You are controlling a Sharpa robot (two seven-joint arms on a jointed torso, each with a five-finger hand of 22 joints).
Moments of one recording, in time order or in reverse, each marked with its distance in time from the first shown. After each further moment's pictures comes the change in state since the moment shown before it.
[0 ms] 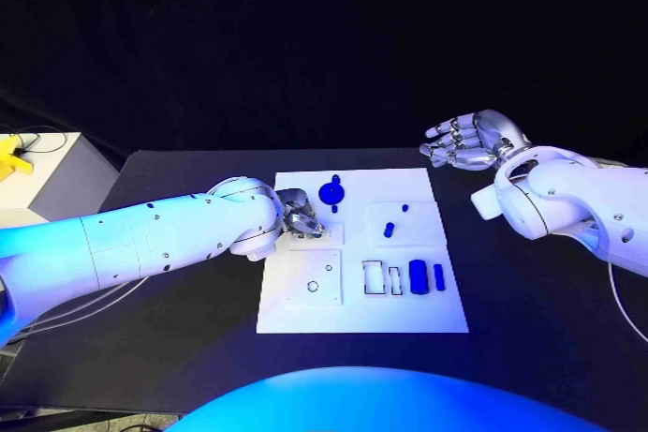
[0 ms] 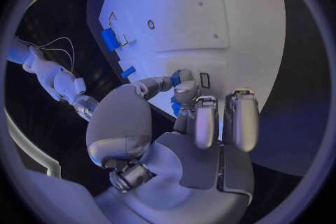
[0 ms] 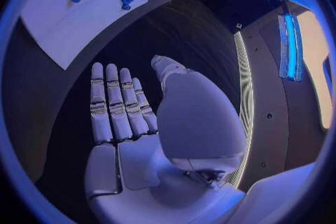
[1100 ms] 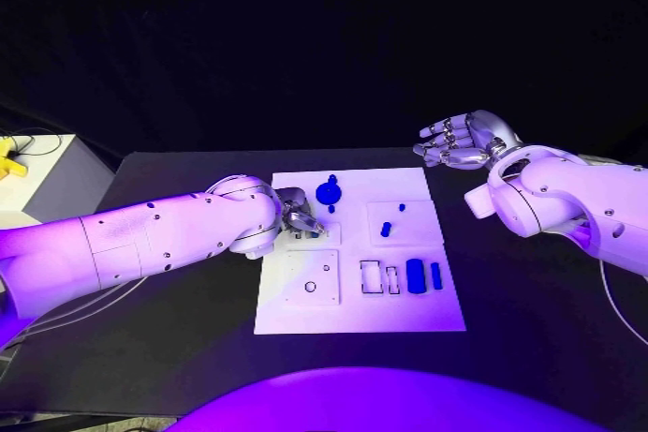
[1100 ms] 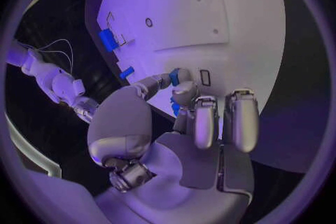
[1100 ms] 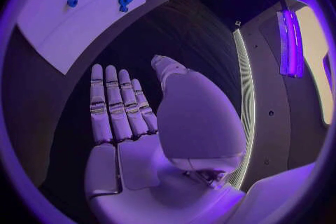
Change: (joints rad) left arm 0.005 0.018 0.001 -0.021 -0.017 0.017 -0.004; left_hand -0.011 -0.011 -0.149 -0.086 -0.027 0.019 -0.024 0.011 -0.084 0.016 -0.006 0.004 0.005 0.000 -0.007 0.004 0.000 0.000 0.004 -0.004 0.000 0.000; right arm -0.002 0.008 -0.003 -0.009 0.032 0.012 0.009; right_hand 0.000 0.000 -0.021 -0.004 0.004 -0.019 -0.002 -0.015 -0.013 -0.016 0.016 -0.025 -0.047 -0.016 0.016 -0.045 -0.055 0.000 -0.029 0.014 0.000 -0.066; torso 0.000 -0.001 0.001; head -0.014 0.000
